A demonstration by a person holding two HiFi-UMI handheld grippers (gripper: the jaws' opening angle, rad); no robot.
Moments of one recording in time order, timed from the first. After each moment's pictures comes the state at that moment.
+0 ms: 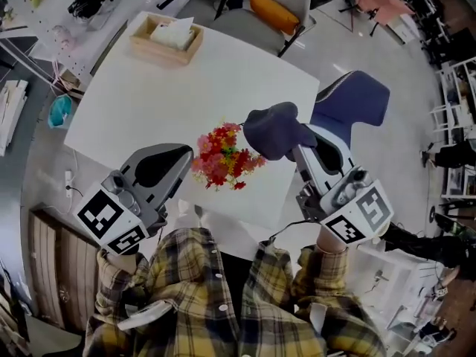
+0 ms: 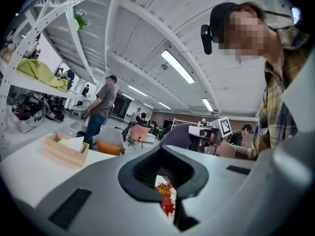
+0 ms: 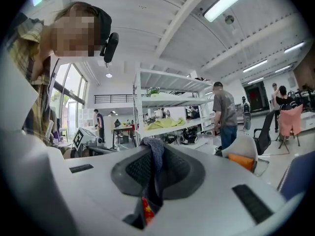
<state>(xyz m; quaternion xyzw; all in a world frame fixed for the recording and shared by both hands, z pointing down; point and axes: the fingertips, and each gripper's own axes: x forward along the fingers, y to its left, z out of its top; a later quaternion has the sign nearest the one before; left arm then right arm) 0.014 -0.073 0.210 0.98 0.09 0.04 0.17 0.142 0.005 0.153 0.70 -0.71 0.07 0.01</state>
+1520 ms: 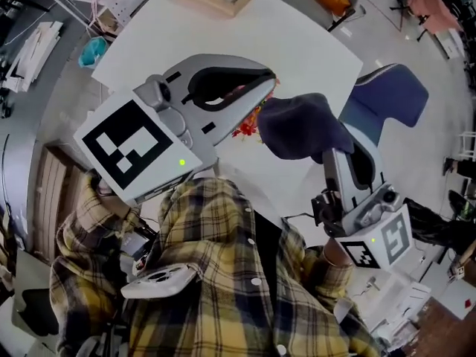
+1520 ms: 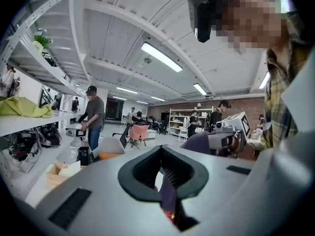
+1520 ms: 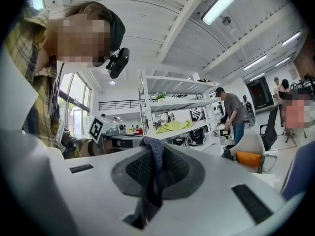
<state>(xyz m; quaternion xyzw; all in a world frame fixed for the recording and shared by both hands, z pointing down) 0.054 -0.030 0.143 0.99 0.10 0.08 0.06 0.088 0.050 0.133 0.68 -0.73 0.07 -0.03</state>
